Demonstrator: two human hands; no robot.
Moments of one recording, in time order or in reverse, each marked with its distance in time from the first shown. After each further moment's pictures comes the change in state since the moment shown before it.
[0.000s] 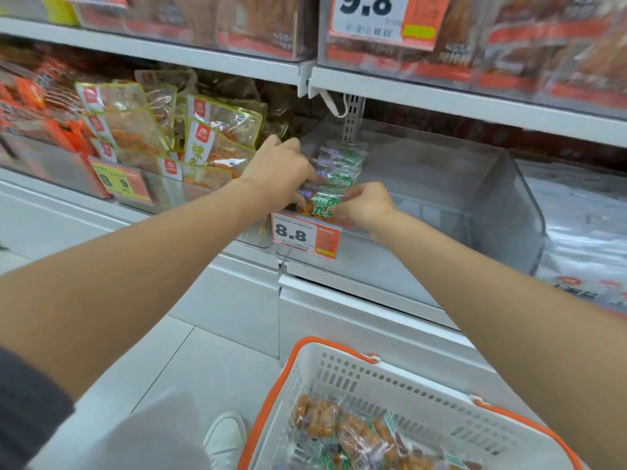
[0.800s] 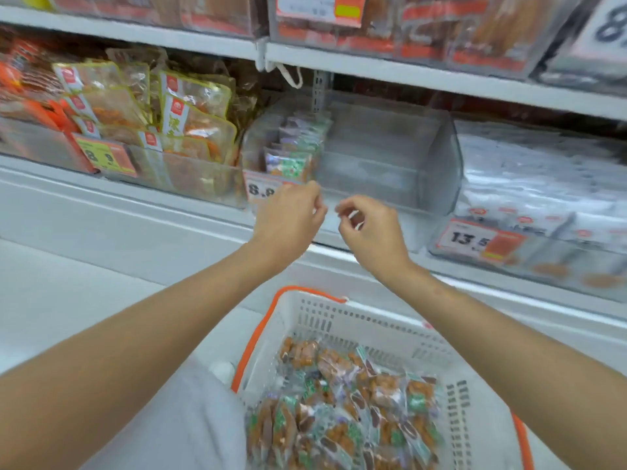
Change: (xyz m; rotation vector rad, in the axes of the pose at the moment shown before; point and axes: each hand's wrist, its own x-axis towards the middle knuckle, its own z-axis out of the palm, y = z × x) left_hand -0.094 0.139 -0.036 -0.665 0.163 -0.312; right_hand -0.129 0.093 -0.038 -0.174 0.290 -0.572
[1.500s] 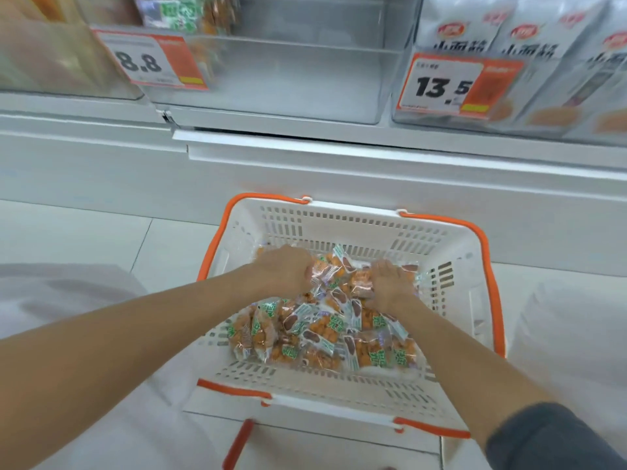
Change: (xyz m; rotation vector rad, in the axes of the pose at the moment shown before) left_hand -0.129 0.030 0.148 0.069 -1.162 -0.025; right_hand -0.253 0.249 0.051 -0.712 -1.120 0.502
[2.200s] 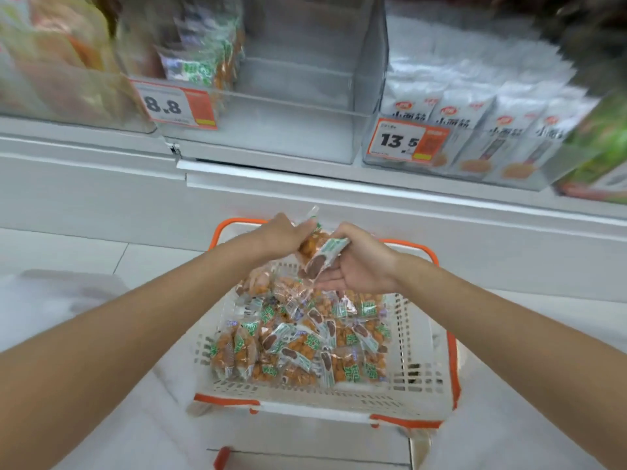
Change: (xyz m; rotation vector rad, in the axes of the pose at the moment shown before) left_hand -0.046 0.025 -0.077 -0.617 0.227 -0.054; right_hand -0.151 -0.048 -0.195 1.629 -0.402 -0.219
